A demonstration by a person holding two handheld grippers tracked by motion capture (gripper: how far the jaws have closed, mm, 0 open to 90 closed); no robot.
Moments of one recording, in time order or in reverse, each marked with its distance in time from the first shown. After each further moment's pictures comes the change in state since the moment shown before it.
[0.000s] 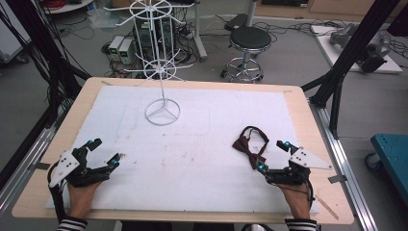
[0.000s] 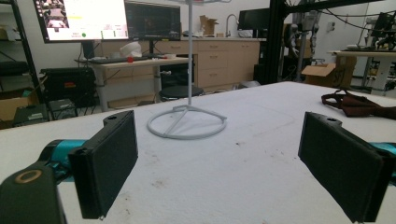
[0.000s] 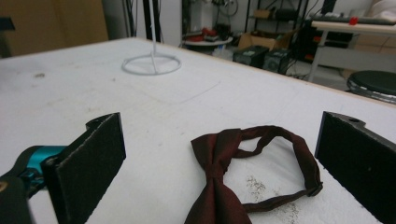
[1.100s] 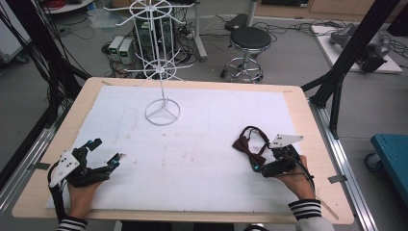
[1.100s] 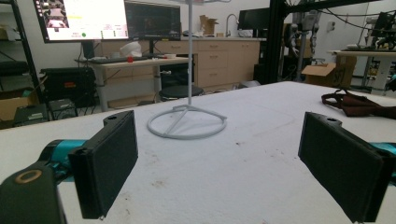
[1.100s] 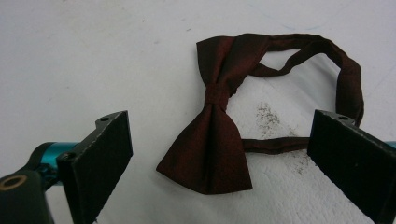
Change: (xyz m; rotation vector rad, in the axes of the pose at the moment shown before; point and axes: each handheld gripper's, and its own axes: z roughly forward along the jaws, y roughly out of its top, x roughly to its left) left arm 0.000 0.000 0.000 0.001 0.001 0.000; right arm -0.022 0.011 0.044 0.520 0.134 -0.097
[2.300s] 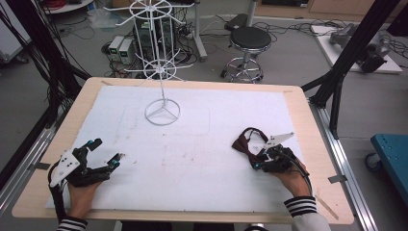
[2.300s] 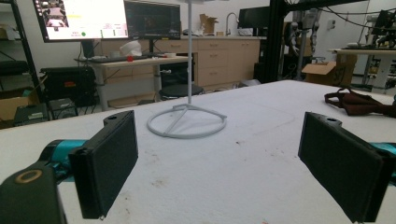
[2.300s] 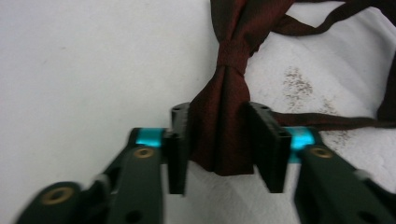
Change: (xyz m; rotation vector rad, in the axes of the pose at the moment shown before) left arm 0.000 0.000 0.001 0.004 0.001 0.006; right arm -0.004 0.000 0.014 0.164 0.084 -0.002
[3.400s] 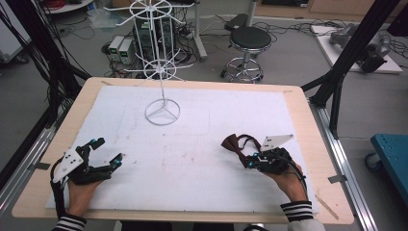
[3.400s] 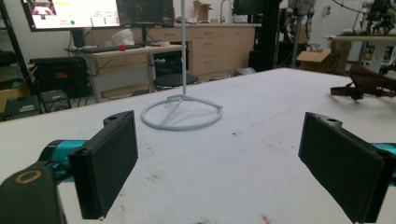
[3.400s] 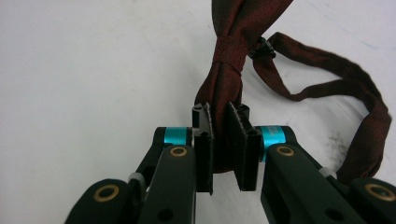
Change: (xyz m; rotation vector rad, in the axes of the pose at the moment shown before) left arm 0.003 0.003 0.008 0.077 -0.042 0.025; right arm 0.022 0.014 -0.008 -0.144 0.084 -0.090
